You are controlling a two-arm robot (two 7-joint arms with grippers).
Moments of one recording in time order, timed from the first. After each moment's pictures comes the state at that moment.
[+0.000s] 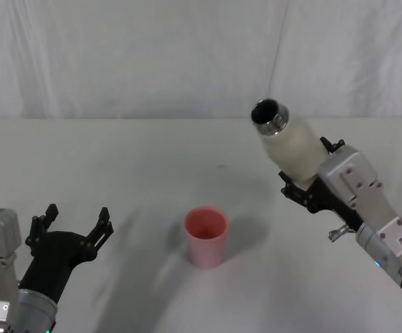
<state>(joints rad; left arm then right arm) 0.27 0.24 0.04 -1.85 -0.25 -0.02 -0.02 0.09 0.22 -0.28 -1.74 -0.32 0.08 0.24</state>
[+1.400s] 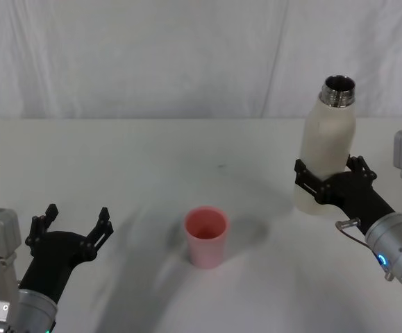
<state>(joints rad) 0.27 0.24 0.04 -1.85 -0.25 -0.02 -0.02 0.10 0.13 -0.17 -1.63 0.17 0.12 0.24</state>
